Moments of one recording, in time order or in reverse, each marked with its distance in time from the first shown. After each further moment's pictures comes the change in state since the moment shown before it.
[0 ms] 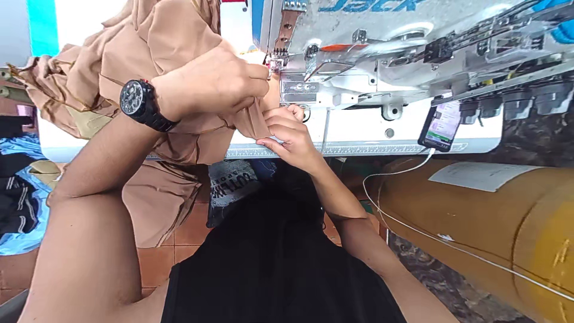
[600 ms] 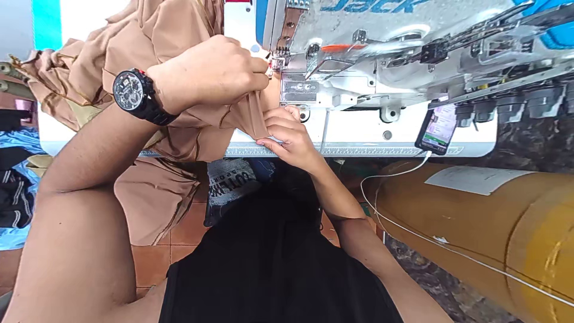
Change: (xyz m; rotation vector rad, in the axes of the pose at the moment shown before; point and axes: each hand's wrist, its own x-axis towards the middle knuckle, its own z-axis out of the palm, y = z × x) left_hand 0.003 0.002 -0.012 0.146 -0.088 -0.011; right_hand 0.000 -0.001 -0.002 0.020 -0.058 -0.023
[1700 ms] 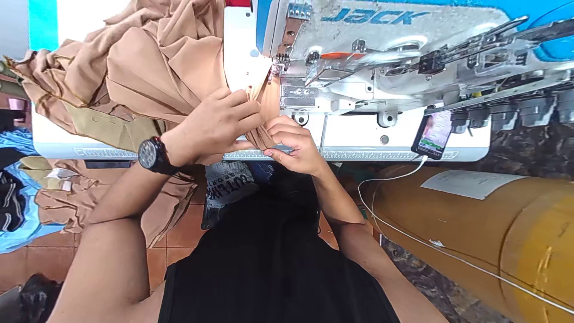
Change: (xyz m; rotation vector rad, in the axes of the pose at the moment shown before) left_hand -0.032 0.063 0.047 -0.053 0.225 -0.199; right_hand -0.004 0.002 -0.011 0.277 -0.025 0.006
